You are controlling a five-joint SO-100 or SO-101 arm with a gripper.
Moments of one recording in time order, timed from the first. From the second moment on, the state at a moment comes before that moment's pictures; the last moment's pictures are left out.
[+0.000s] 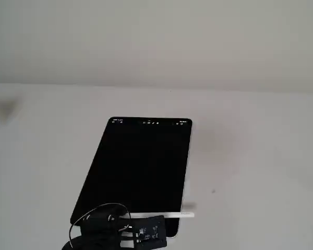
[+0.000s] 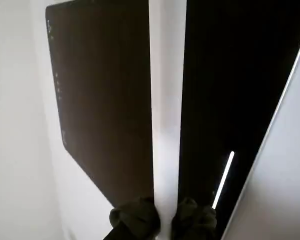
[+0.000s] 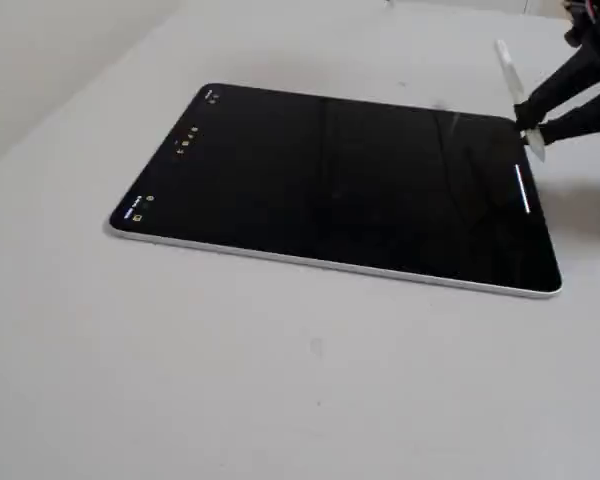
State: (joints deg) arm -11.2 189.6 178.1 50.9 -1.4
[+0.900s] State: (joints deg) arm -13.6 189.6 179.0 30.6 -26.1
